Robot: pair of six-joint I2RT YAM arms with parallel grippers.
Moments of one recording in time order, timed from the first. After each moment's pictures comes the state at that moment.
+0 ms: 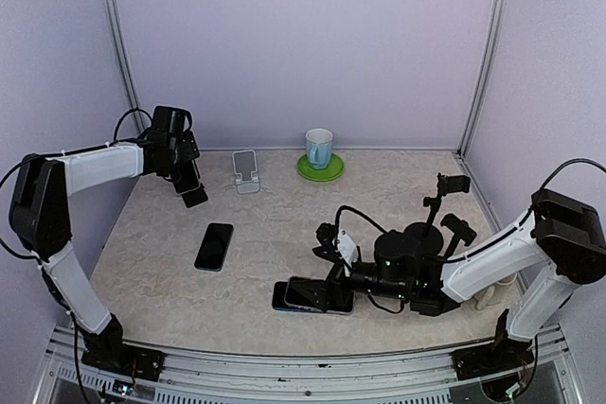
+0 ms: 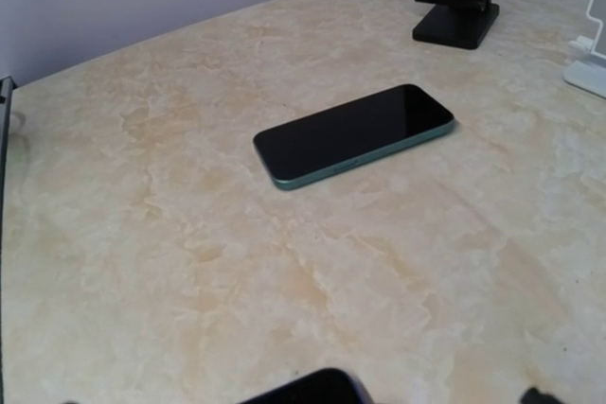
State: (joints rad) left arm -0.29 1.71 1.27 -0.14 -0.53 -0.45; right arm 1.14 1.62 0.56 0.83 -0.03 0.10
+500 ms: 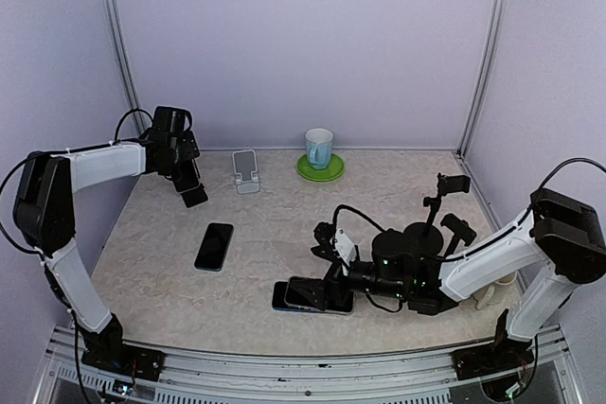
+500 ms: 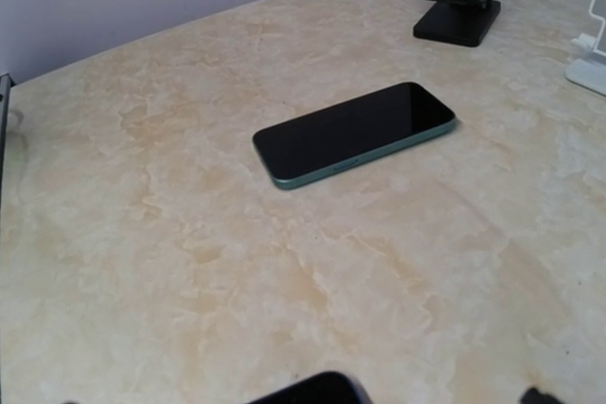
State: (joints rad) left arm -0.27 1.75 1.29 -0.12 -0.52 -0.44; right arm 1.14 1.63 0.58 0.82 -0.03 0.10
